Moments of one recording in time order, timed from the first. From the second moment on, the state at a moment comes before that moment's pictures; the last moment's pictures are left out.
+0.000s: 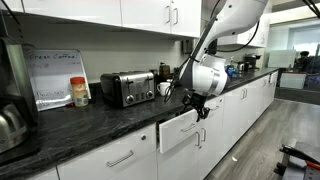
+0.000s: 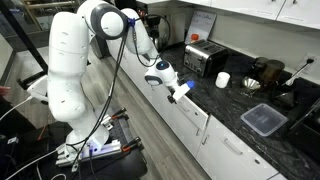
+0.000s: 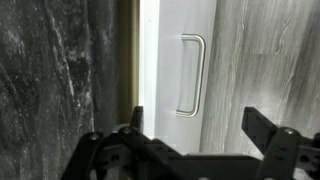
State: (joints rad) arm 0.09 0.49 0.04 -2.34 0.92 3.28 -2.50
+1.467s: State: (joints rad) arm 0.09 0.52 0.05 -2.32 0.92 3.29 -2.50
